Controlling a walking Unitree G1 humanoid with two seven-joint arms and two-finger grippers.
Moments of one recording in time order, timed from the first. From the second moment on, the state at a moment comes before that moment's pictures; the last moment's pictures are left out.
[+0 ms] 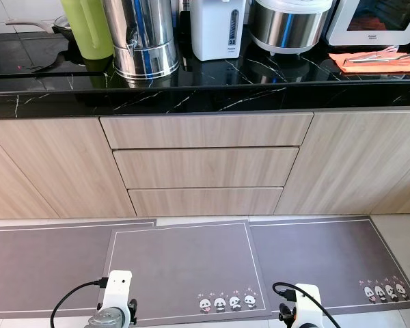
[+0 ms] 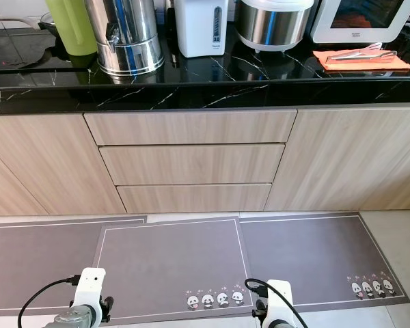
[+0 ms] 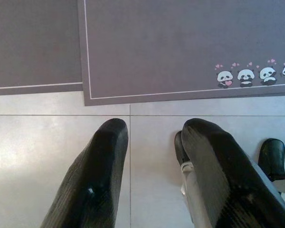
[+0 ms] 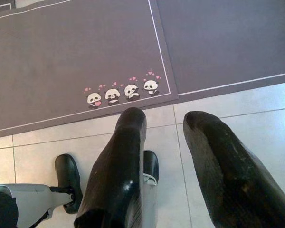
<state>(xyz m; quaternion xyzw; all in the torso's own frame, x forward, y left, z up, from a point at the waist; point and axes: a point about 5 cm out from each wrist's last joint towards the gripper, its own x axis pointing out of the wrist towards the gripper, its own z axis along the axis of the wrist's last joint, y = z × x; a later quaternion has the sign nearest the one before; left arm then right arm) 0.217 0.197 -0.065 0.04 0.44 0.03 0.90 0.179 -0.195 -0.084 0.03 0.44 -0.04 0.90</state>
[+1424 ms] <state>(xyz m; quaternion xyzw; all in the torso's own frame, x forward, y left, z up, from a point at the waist) 0.223 0.179 -0.064 0.10 0.43 -0.08 0.89 0.162 -0.187 -0.091 0.13 0.43 -0.09 0.89</state>
